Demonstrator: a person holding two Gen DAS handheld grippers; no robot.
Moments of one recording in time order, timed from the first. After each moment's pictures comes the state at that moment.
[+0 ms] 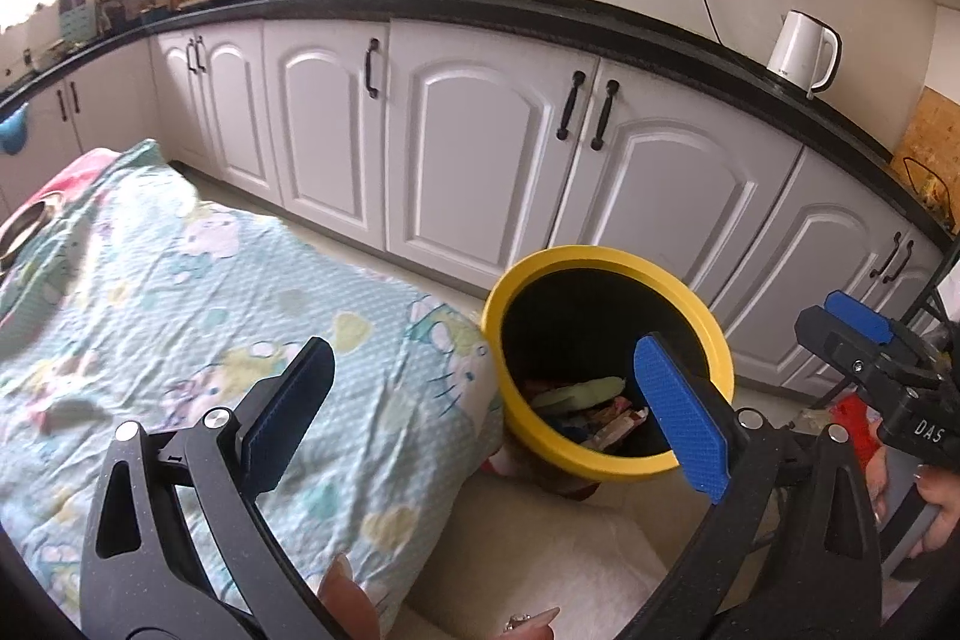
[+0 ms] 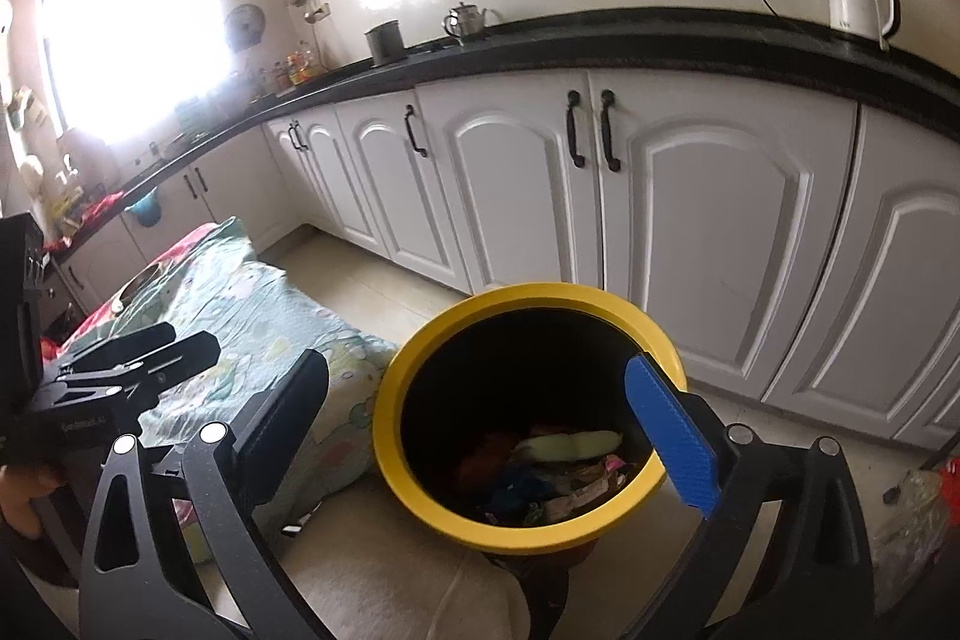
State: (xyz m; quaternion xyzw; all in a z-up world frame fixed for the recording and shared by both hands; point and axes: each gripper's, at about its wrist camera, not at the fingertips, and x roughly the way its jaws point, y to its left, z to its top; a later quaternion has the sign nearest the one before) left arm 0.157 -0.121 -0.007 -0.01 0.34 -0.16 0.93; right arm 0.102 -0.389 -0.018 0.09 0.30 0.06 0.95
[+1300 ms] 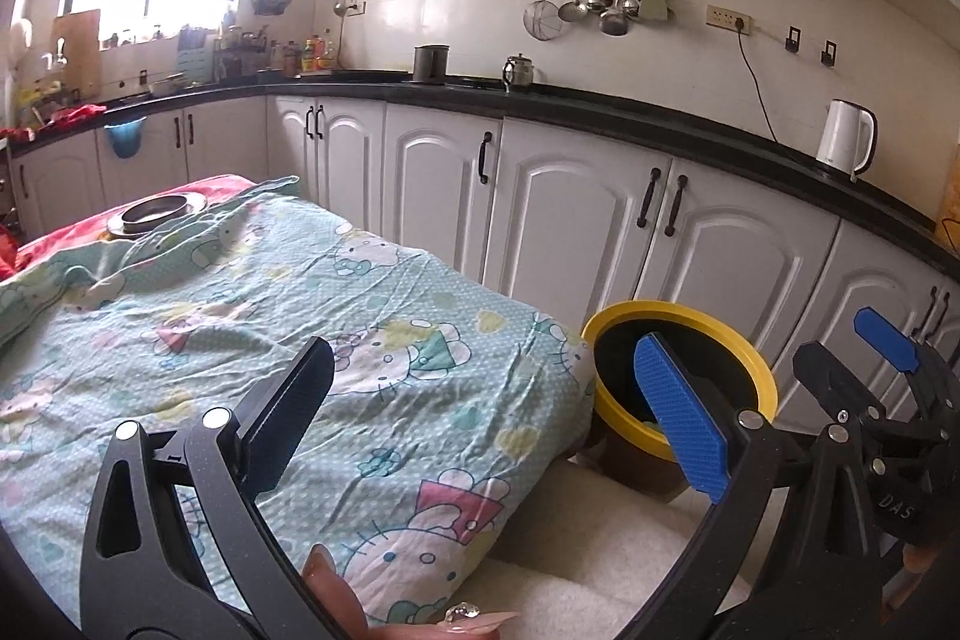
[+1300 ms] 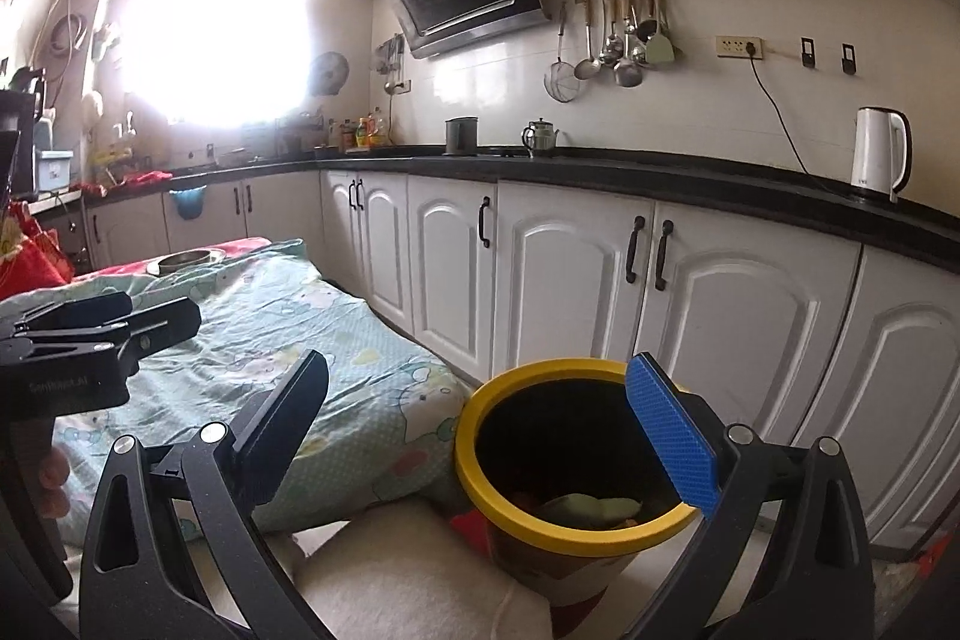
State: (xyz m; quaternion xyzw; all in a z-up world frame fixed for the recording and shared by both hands) left arm 0.041 -0.053 -0.011 -0.04 0.21 -0.05 0.98; right arm 0.011 -0.294 -0.029 -0.02 0.14 0.09 0.99
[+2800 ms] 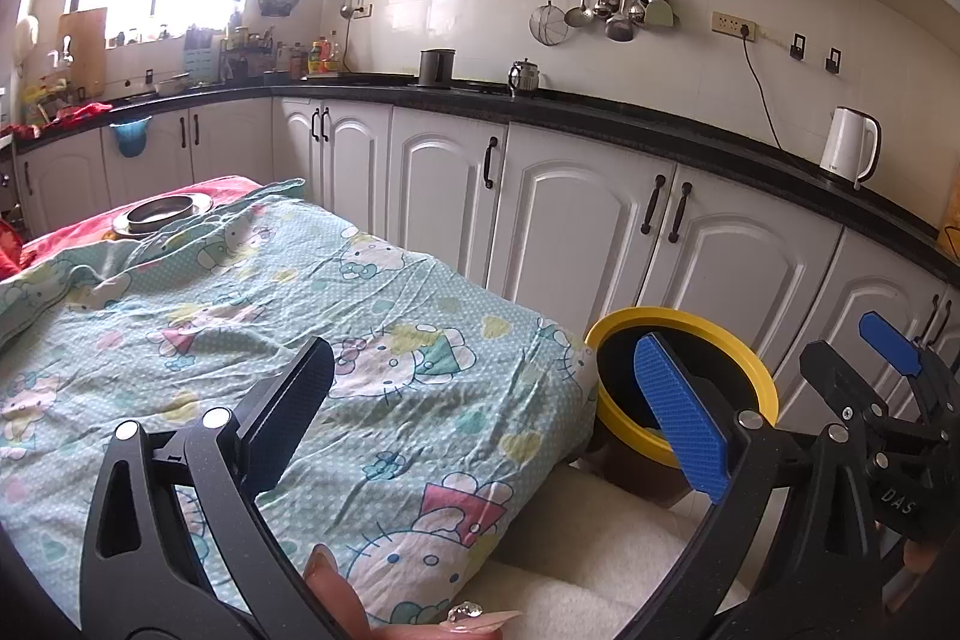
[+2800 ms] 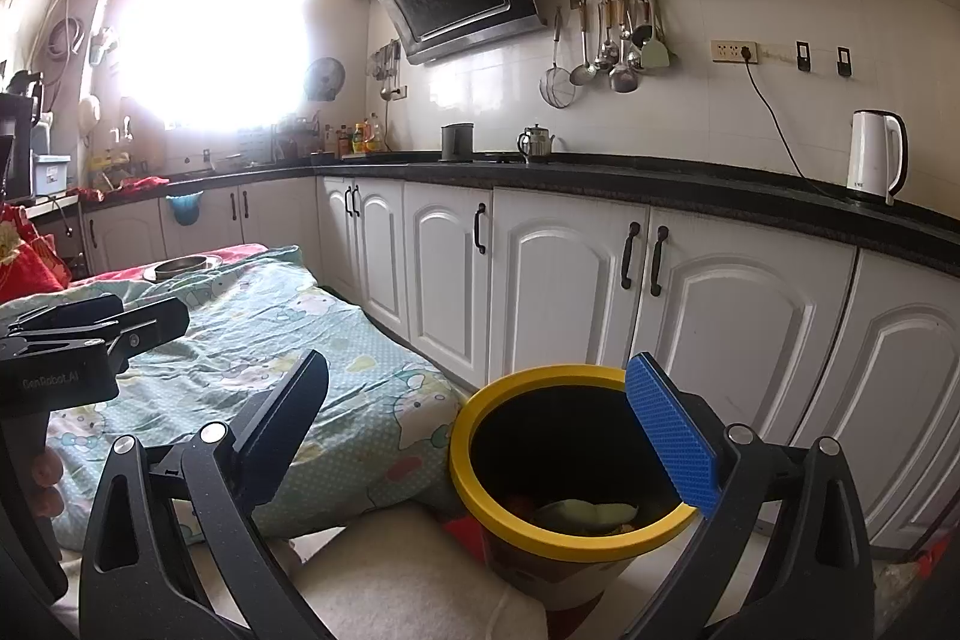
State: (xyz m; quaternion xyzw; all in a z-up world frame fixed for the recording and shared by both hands) left arm 0.040 -0.050 -0.009 -0.04 0.21 -0.05 0.98; right arm 0.008 -0.297 -0.026 -0.01 0.14 0.08 0.99
